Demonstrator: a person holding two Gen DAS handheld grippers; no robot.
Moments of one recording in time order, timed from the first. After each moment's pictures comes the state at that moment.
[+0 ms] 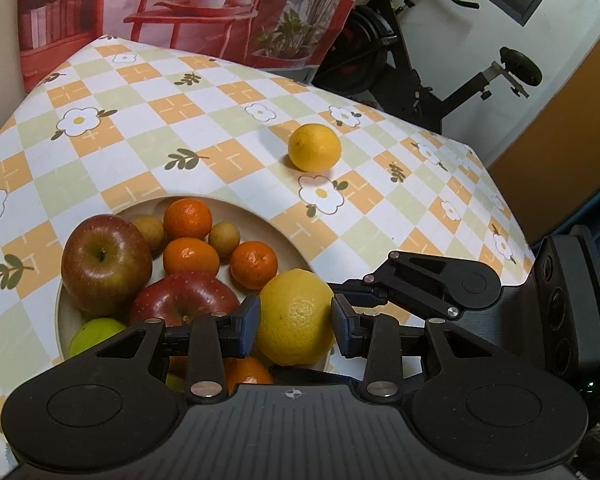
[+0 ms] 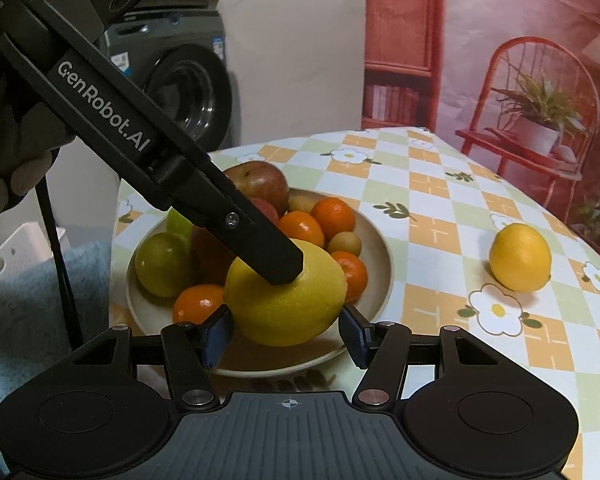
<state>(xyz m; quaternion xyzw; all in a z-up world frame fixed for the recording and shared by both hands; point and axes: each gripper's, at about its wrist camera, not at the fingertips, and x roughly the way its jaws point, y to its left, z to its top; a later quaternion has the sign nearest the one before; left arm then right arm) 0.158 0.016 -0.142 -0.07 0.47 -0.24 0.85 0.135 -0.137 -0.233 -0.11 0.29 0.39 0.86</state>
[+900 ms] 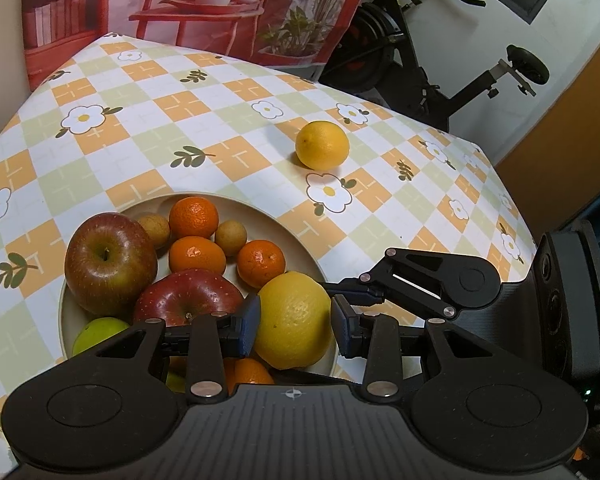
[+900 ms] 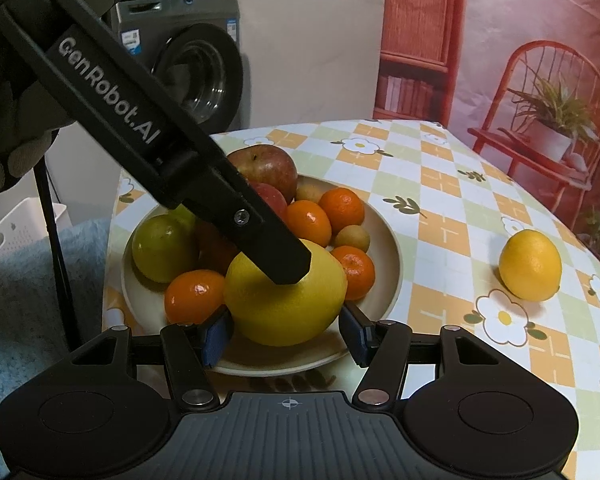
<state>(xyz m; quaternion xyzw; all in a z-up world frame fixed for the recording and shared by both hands) 0.159 0.015 -0.144 -0.07 0.48 -0.23 0.85 0.139 -0.128 -0.239 -0.15 0.30 0.40 0.85</state>
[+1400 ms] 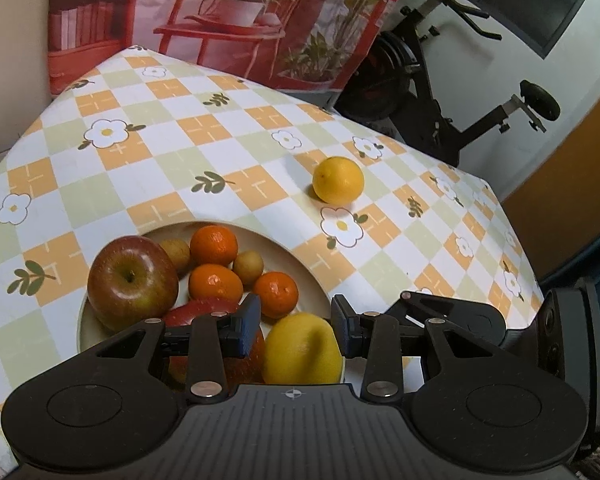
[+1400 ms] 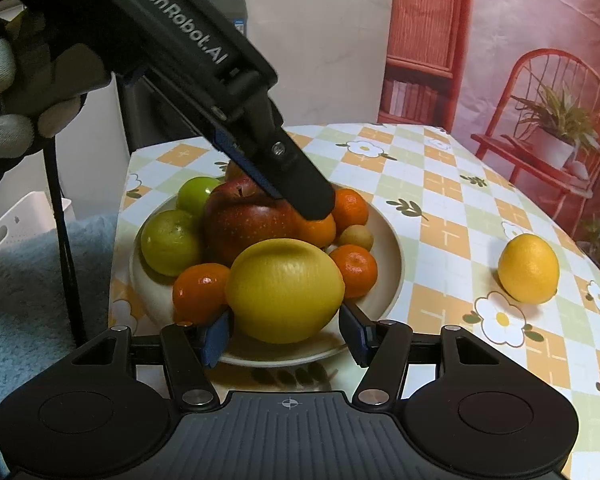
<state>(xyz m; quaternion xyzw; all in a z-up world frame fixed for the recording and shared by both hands) 0.165 0.027 -0.132 -0.10 0.45 -0.20 0.86 0.132 -0.133 -0.235 -0.16 0.29 0.41 0.85</state>
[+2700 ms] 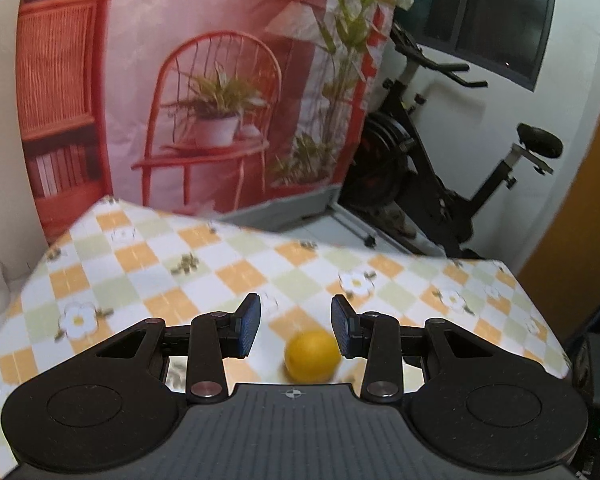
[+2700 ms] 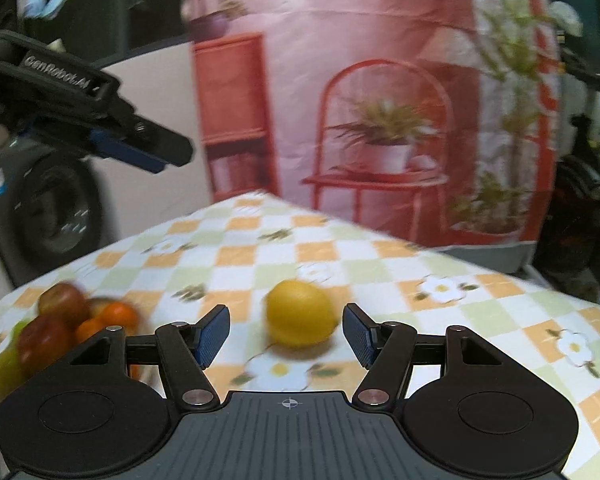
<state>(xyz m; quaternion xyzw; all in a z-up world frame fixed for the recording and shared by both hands) 0.234 -0.059 -0.061 -0.03 0.31 -0.17 0.93 0.210 -0.269 -0.208 0.01 0.22 0.23 0.95</state>
